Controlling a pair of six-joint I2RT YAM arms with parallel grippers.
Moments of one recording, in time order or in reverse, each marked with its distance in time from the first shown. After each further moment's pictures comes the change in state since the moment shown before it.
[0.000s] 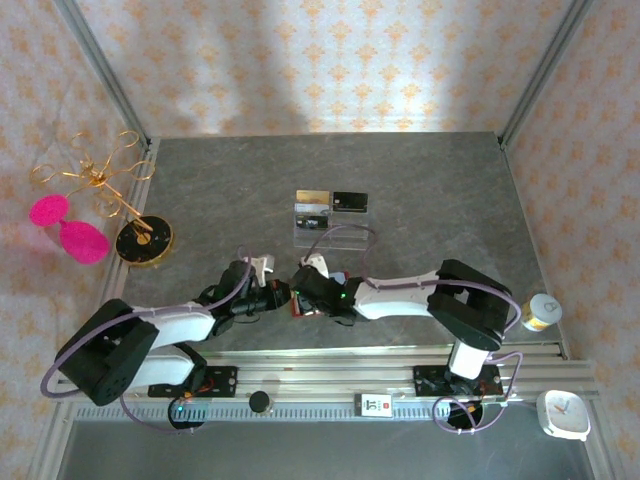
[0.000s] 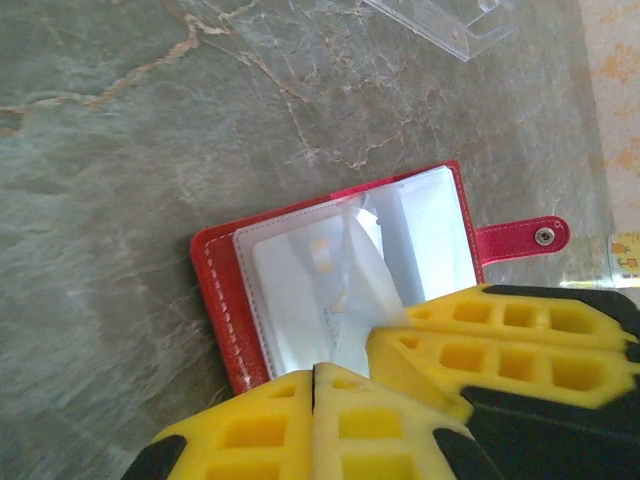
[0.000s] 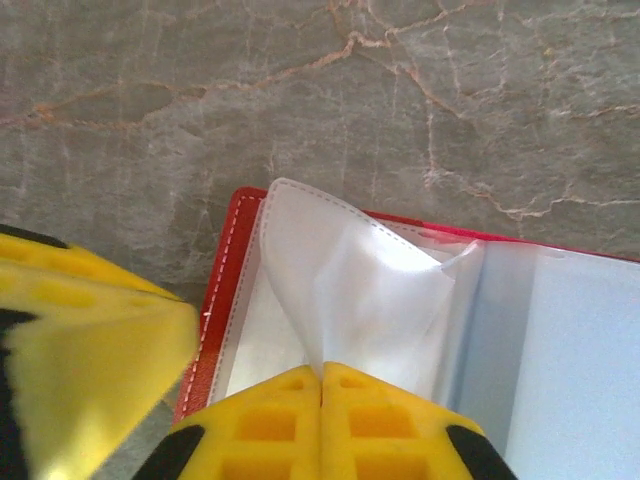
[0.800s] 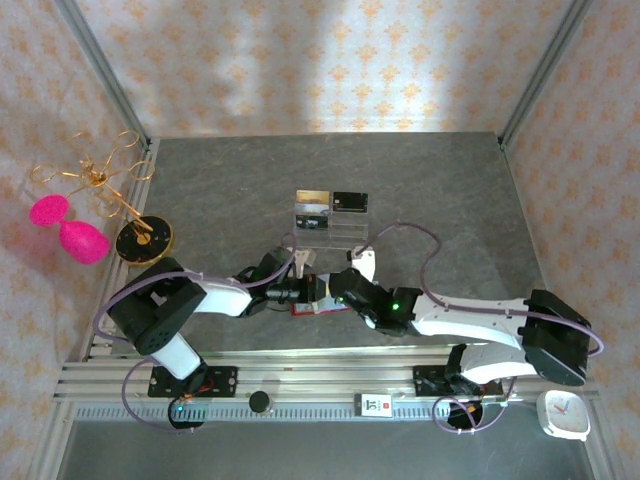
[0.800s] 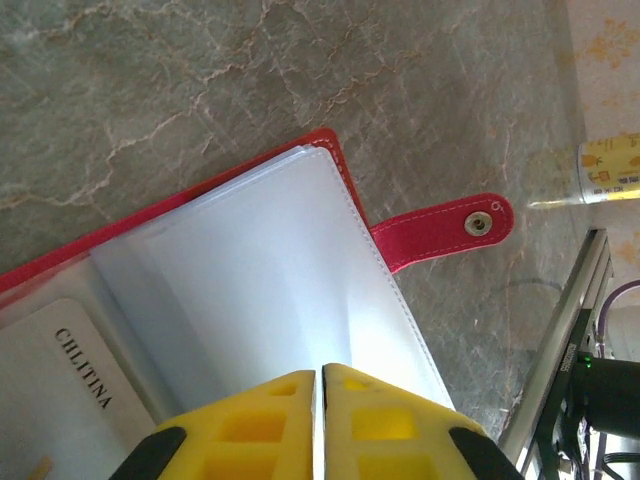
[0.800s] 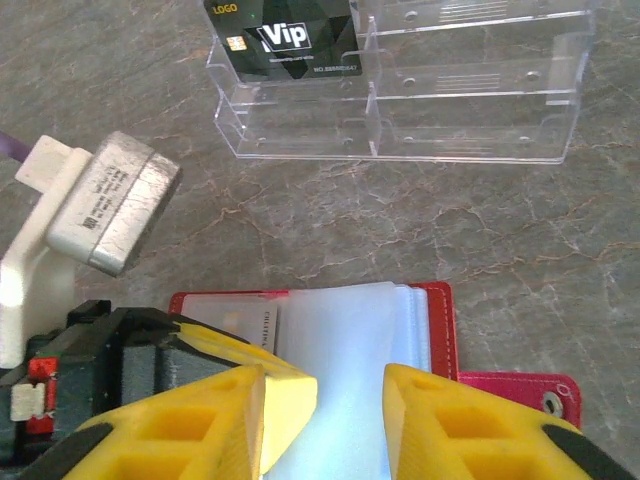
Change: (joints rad) left arm -0.151 0.324 0.274 0.024 0.084 0.026; right arm -0.001 -0.455 -0.236 -0.068 0.254 0.161
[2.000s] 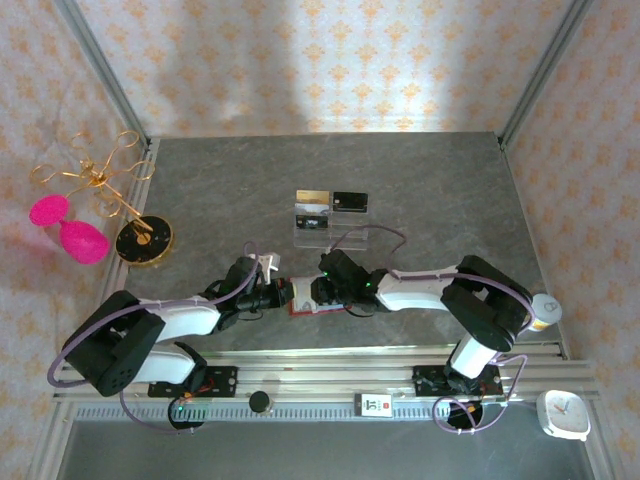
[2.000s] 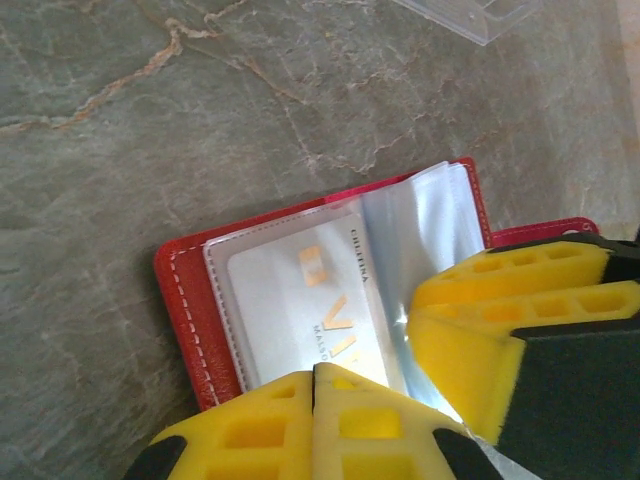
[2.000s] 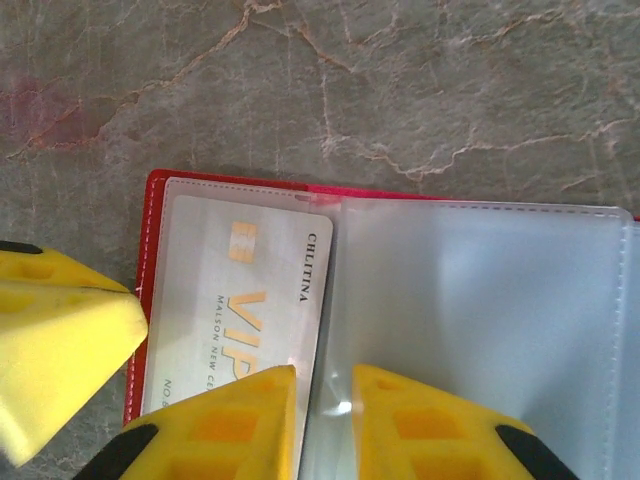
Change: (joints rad) left arm 0.135 -0.275 -0.226 -0.075 -0.113 0.026; right arm -0.181 0.385 0.087 0.200 -0.568 -0.090
